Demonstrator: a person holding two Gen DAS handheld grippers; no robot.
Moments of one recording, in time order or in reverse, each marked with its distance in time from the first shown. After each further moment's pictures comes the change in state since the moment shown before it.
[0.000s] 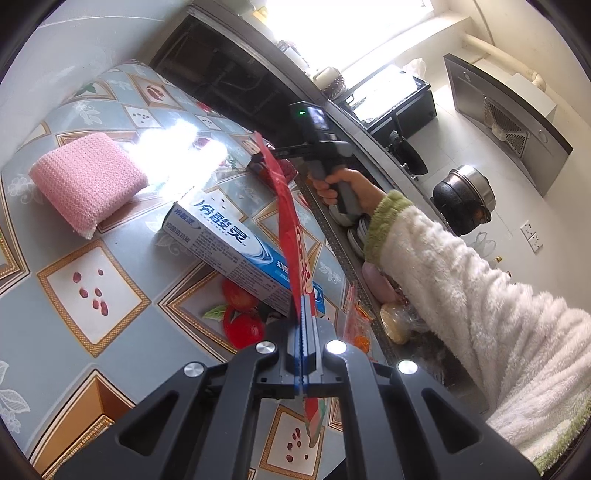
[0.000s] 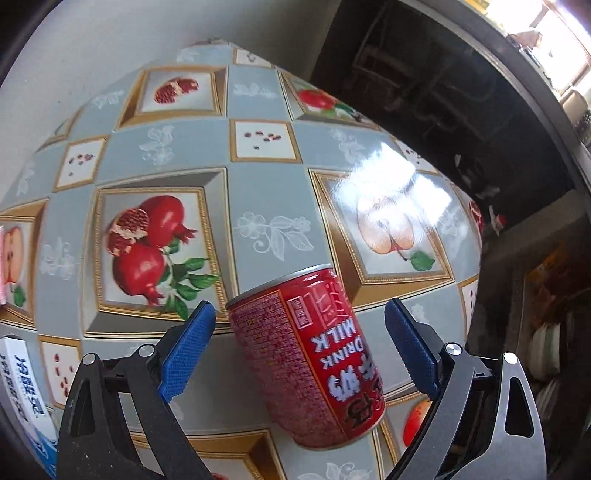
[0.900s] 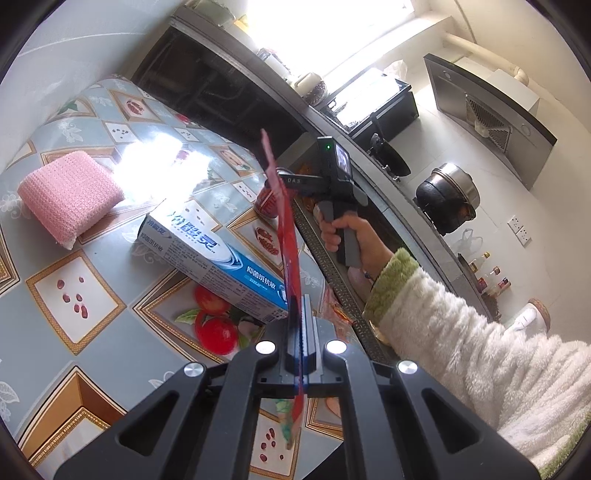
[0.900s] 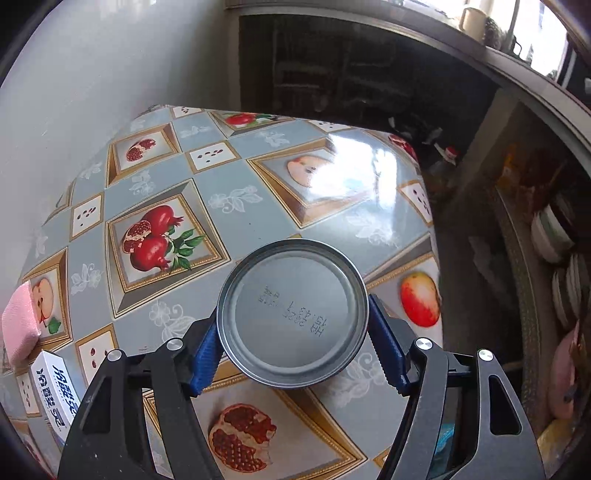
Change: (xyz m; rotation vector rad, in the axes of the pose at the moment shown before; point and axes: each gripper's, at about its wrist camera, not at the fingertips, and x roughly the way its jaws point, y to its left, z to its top) left arm -0.009 -0.022 0.001 0.051 -0.037 -0.045; right arm -0.066 -0.019 -0.098 0.450 -0.151 0.019
